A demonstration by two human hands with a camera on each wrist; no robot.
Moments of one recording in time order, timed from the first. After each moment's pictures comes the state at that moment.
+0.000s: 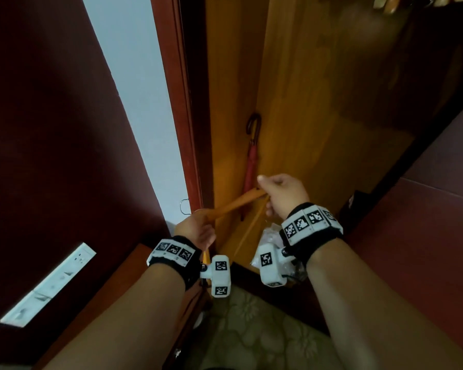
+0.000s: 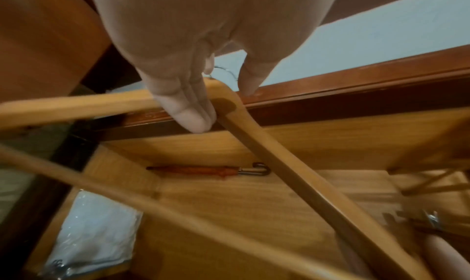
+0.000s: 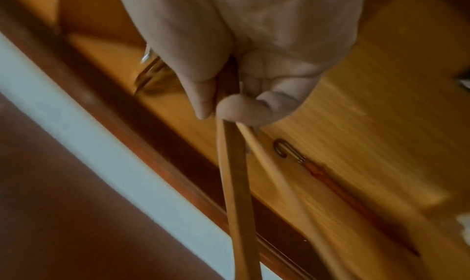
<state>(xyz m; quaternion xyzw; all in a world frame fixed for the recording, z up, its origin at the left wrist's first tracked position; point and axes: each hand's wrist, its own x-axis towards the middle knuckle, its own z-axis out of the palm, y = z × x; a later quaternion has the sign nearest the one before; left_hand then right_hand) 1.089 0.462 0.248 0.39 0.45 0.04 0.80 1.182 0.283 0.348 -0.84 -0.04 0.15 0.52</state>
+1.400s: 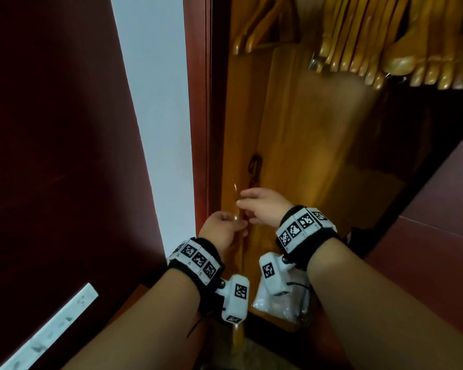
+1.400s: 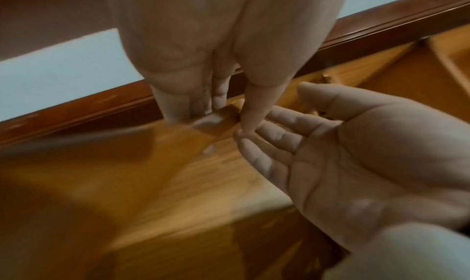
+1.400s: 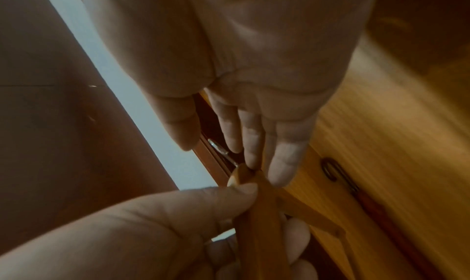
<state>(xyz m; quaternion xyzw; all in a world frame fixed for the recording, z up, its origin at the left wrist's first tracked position) 1.102 0.474 0.333 0.61 0.22 0.05 0.76 1.160 0.361 0.421 -0.84 -0.20 0.22 0.45</state>
